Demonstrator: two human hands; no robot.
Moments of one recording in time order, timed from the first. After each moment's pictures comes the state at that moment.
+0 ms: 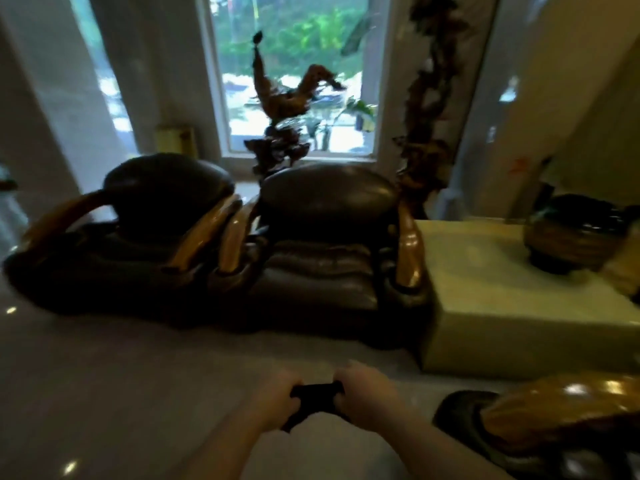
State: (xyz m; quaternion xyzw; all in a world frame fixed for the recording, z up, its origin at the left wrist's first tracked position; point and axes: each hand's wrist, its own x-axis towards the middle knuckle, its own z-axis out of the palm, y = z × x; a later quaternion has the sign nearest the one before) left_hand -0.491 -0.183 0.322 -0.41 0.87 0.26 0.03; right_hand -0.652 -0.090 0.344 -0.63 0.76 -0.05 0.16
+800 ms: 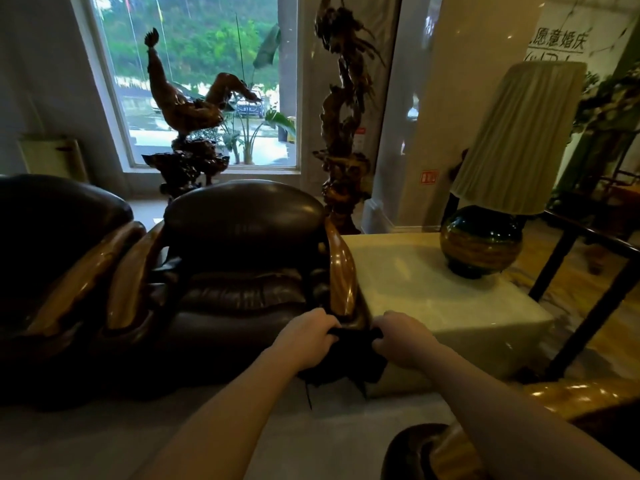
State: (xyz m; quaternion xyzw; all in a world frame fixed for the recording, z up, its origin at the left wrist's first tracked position) left_hand -0.775 -0.288 0.396 -0.17 0.96 0.20 -0.12; right_hand -0.929 -0.152 0.406 -0.50 0.86 -0.07 0.04
